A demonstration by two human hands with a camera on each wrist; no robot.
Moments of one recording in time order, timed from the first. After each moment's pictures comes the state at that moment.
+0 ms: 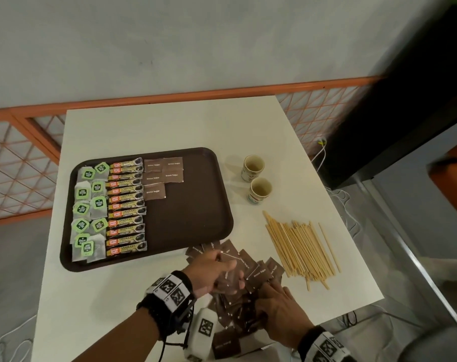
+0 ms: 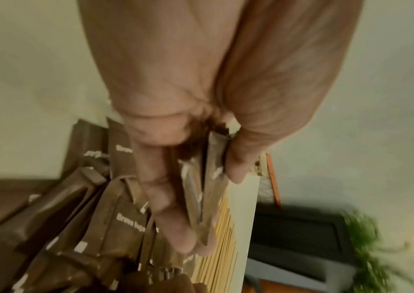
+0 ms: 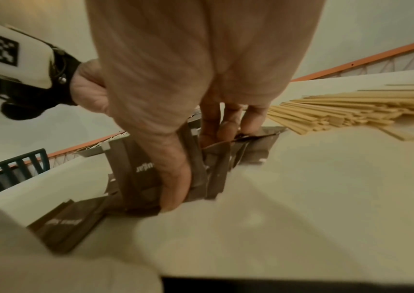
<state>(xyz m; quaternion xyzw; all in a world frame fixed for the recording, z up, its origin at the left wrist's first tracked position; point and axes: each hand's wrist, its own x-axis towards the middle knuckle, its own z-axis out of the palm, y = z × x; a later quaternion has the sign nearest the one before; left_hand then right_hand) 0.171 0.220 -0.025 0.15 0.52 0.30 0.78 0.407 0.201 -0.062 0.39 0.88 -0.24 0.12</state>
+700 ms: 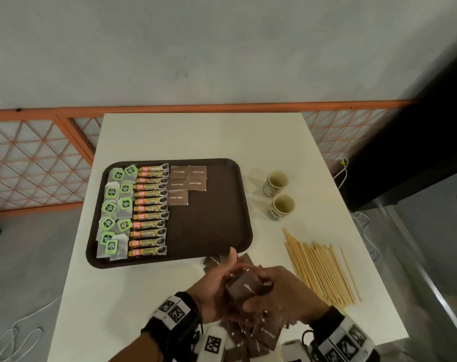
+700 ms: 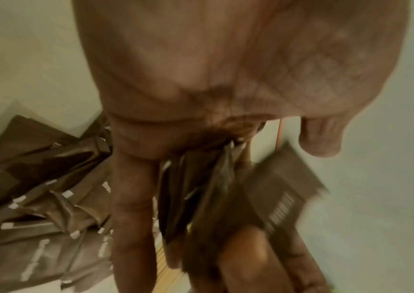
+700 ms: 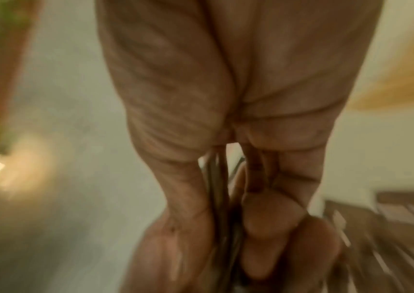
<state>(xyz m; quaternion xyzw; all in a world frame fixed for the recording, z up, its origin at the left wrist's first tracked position) 0.156 0.201 -0.008 0.04 0.37 0.33 0.87 0.334 0.268 0.035 0.39 0.73 -0.56 0.06</state>
